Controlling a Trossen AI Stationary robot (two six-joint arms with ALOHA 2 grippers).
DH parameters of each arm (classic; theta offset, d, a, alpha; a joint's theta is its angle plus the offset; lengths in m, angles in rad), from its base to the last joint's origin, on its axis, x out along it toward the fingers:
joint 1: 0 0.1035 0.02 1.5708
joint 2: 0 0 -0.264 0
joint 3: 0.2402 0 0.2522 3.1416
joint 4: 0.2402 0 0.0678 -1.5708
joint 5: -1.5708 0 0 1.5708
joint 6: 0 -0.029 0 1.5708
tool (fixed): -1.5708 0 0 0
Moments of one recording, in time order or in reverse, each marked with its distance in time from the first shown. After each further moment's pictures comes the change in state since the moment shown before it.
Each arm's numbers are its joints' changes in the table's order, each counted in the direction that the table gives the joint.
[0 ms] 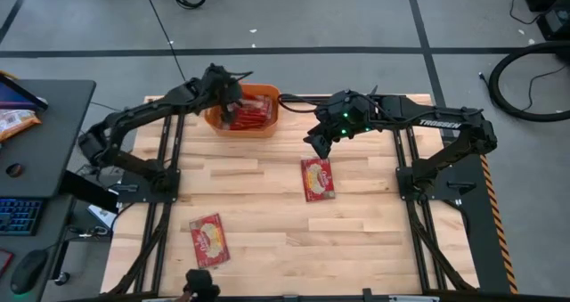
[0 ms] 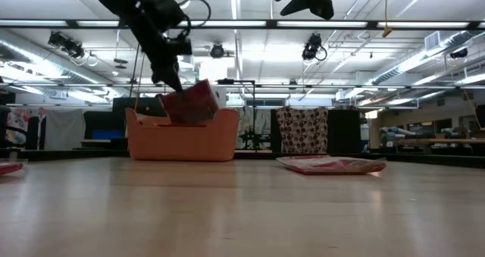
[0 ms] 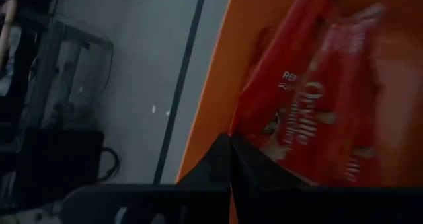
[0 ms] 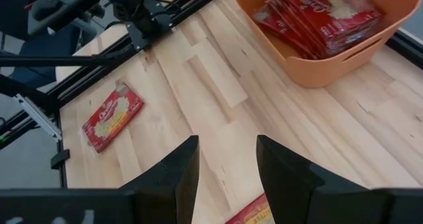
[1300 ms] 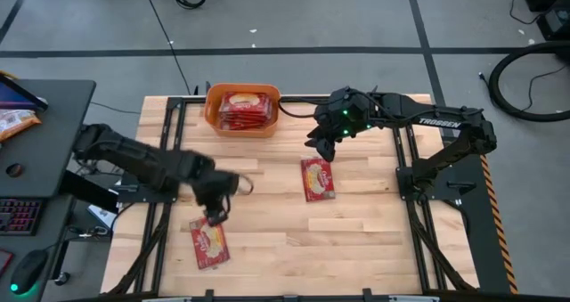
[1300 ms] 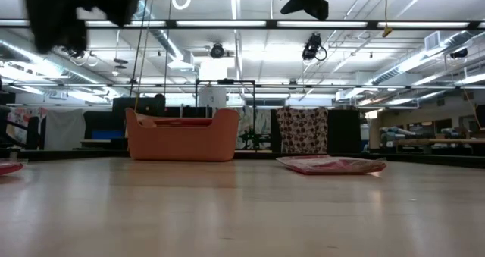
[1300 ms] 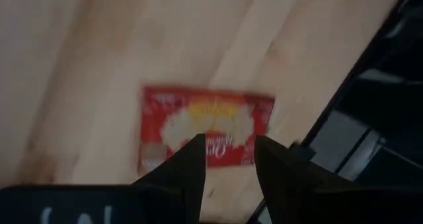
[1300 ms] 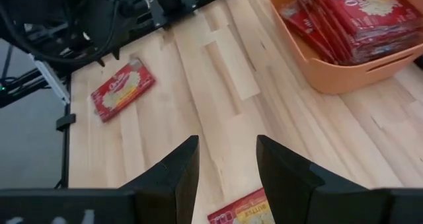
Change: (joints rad) left arm -0.948 0.070 0.019 0.679 0.583 1.496; right arm -0.024 0.000 0.000 0.014 -0.120 0.168
